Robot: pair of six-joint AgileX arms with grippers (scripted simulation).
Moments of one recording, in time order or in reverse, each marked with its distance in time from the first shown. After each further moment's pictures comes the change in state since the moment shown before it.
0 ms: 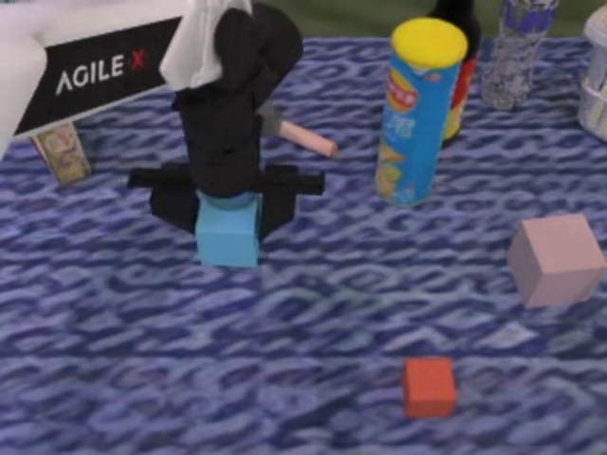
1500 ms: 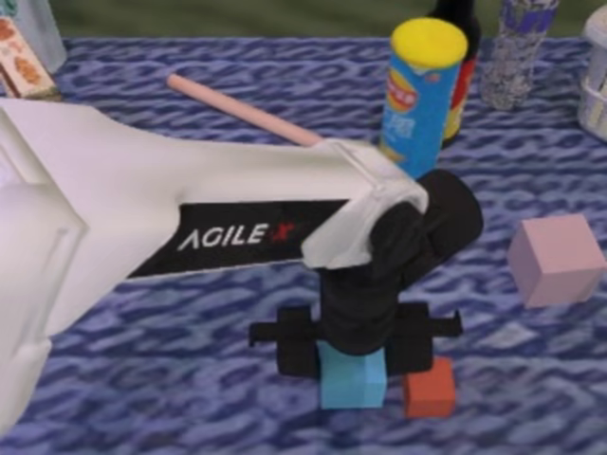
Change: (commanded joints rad) left arm -0.421 -0.056 -0.245 0.189 -0.008 -0.505; right arm 0.000 0.000 0.000 0.000 0.000 0.000
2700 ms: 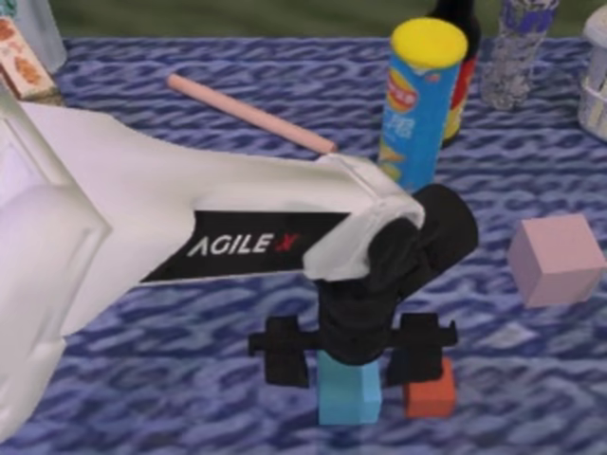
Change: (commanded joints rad) left arm 0.000 0.012 -0.030 0.039 -0.001 -0.002; right arm 0.000 0.000 0.000 0.000 0.000 0.000
